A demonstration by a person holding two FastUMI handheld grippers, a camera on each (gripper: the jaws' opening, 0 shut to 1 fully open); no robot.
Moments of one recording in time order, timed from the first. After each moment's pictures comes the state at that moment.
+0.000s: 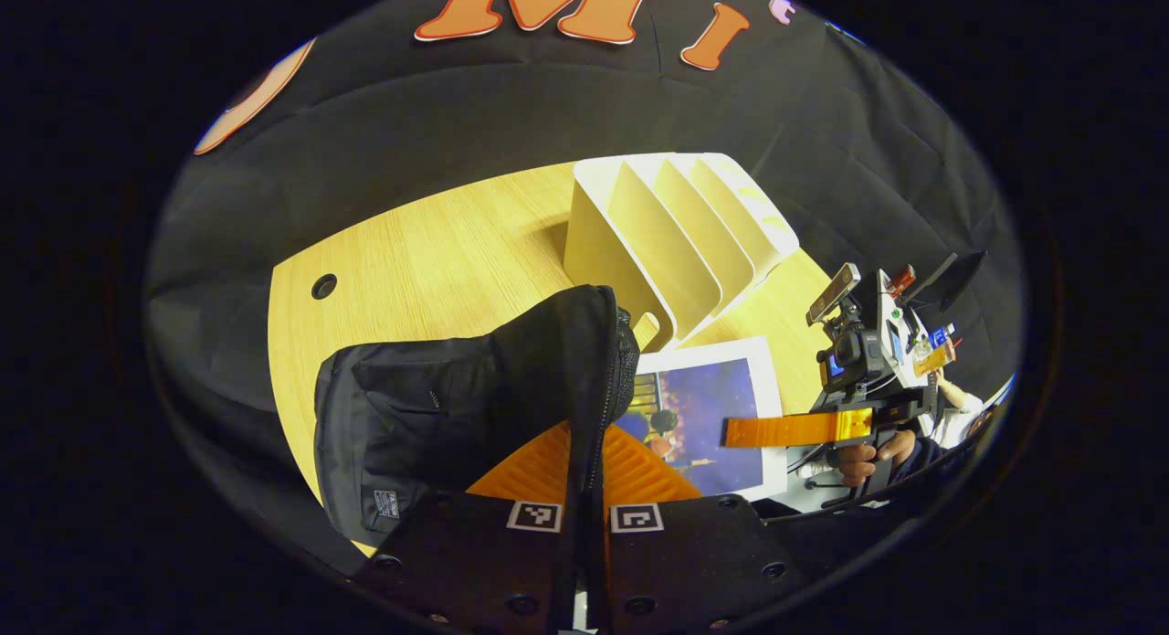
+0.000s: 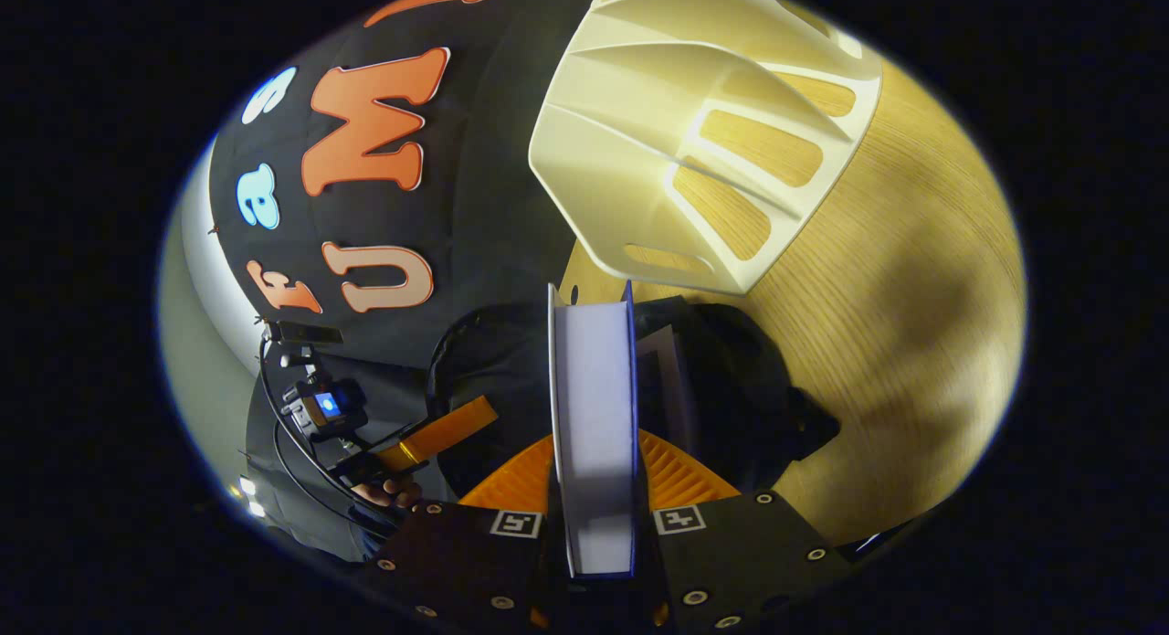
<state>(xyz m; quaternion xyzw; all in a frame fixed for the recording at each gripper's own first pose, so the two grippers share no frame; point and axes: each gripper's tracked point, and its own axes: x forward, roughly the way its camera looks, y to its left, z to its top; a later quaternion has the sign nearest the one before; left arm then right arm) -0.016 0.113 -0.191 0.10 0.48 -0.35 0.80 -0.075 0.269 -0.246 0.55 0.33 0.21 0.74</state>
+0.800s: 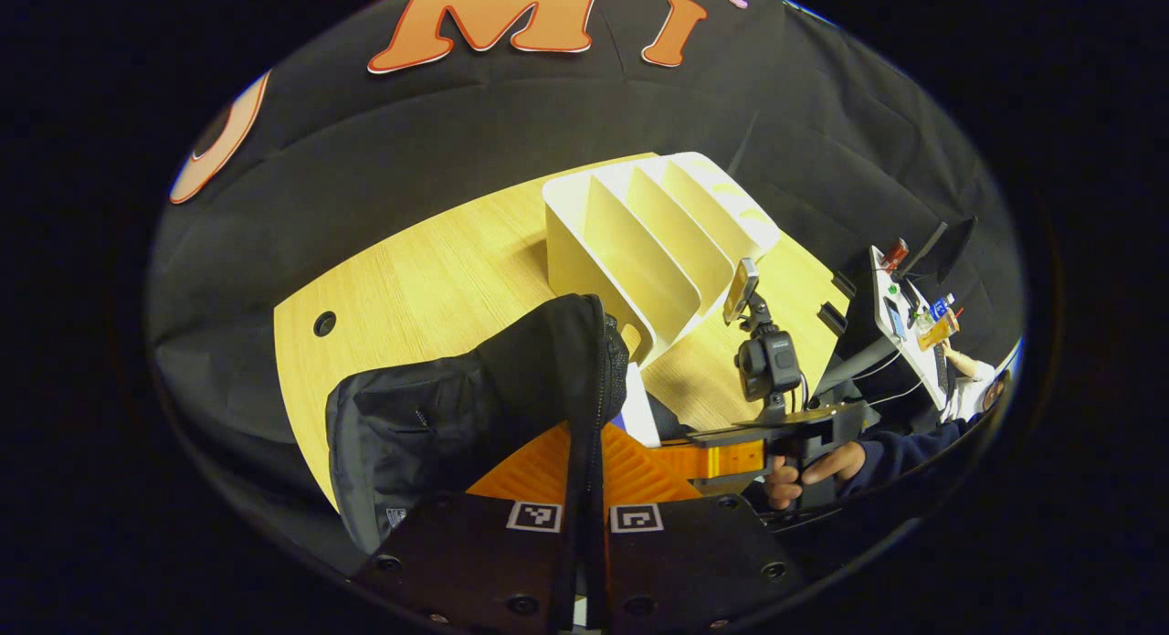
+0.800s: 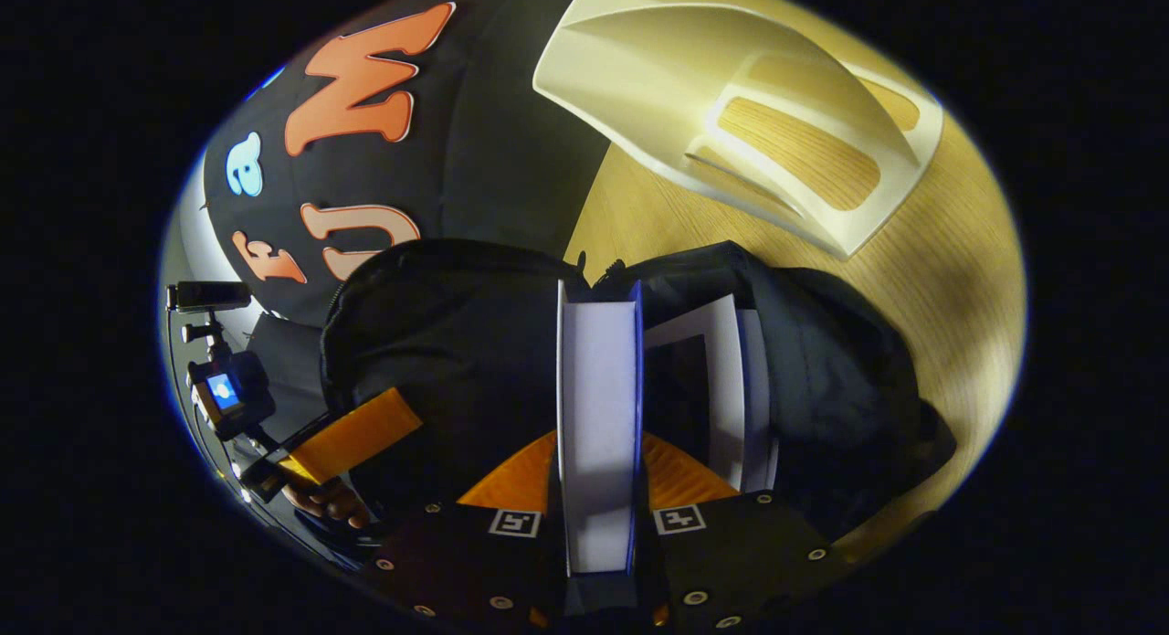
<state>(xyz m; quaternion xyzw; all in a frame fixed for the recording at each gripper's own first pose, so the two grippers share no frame) -0.018 0.096 -0.170 0.14 0.46 -0.37 0.80 -0.027 0.366 -0.263 0.53 0.35 0.25 0.73</state>
